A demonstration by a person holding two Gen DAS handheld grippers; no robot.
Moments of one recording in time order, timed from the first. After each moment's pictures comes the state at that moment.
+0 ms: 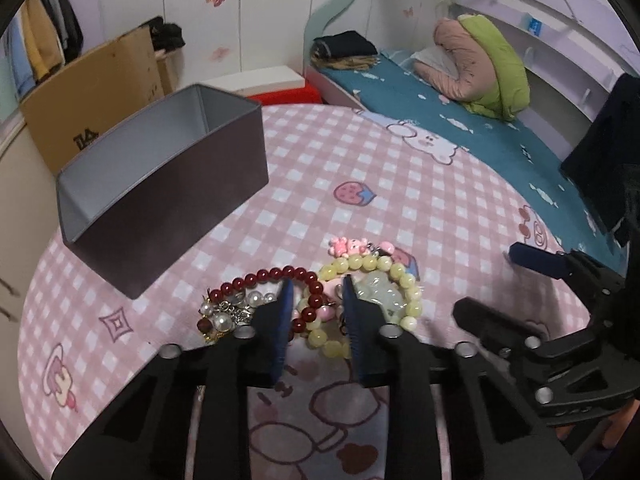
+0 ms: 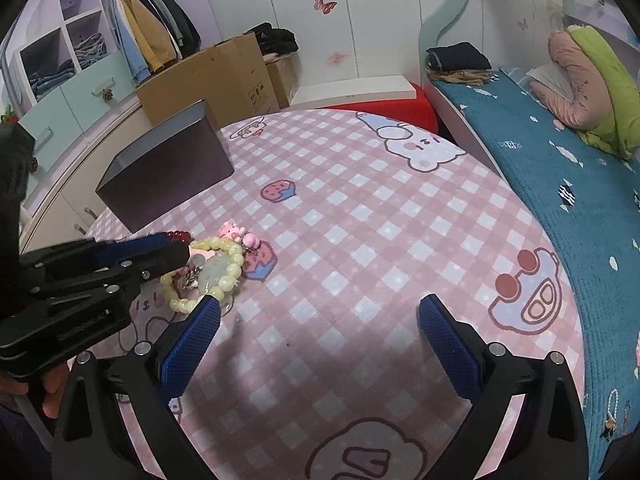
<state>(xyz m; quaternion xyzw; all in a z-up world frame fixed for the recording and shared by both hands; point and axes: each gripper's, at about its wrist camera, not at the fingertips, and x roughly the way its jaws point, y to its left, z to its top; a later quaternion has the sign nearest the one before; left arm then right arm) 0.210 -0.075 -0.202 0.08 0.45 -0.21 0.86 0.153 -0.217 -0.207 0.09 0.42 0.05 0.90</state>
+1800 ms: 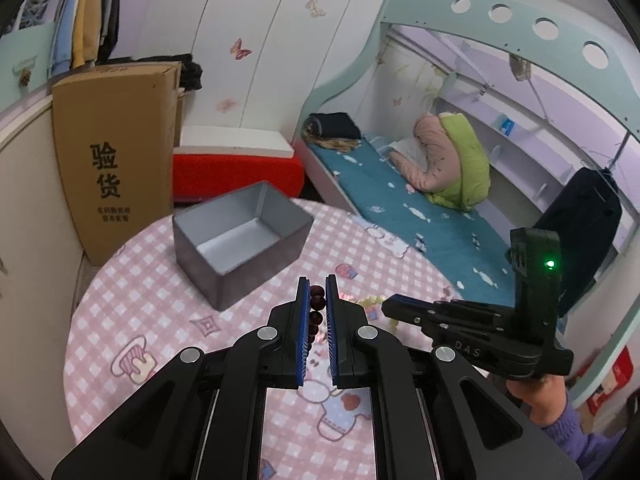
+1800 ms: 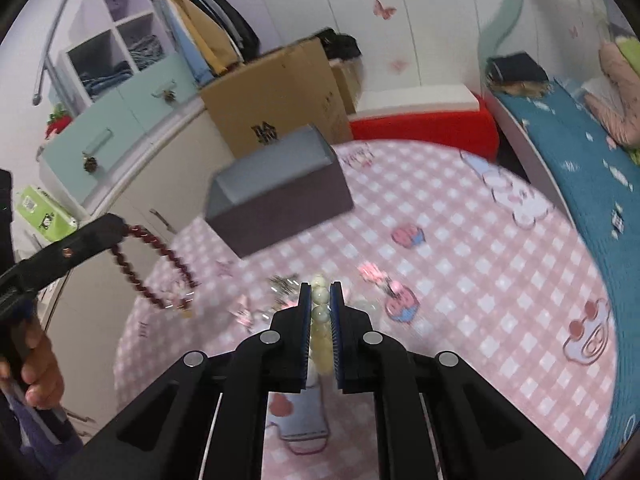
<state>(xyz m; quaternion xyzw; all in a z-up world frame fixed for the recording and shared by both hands) 0.163 0.044 -0.088 -0.06 0.35 -0.27 0.89 0.163 -0.152 -0.145 0.10 0.41 0.15 0.89</state>
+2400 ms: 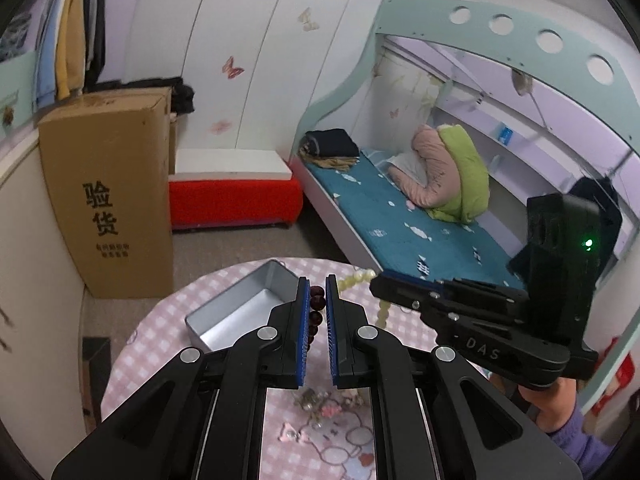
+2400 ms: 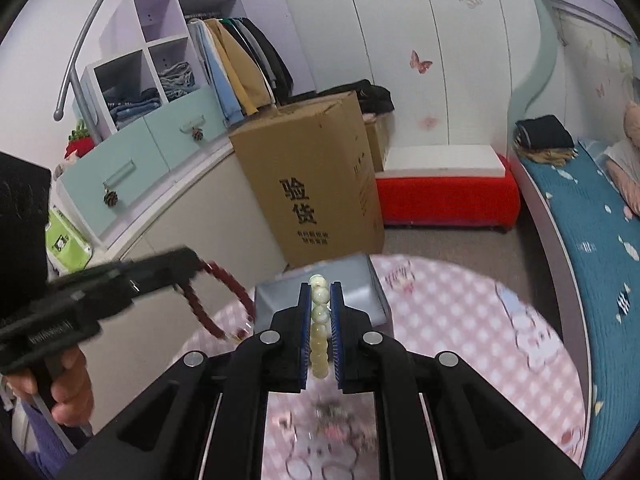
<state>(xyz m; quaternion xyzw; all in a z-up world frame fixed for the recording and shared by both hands) 0.243 0.041 -0.032 -0.05 0.34 -0.28 0.89 0.238 -0.114 -0.057 0.08 0.34 0.18 0.92</state>
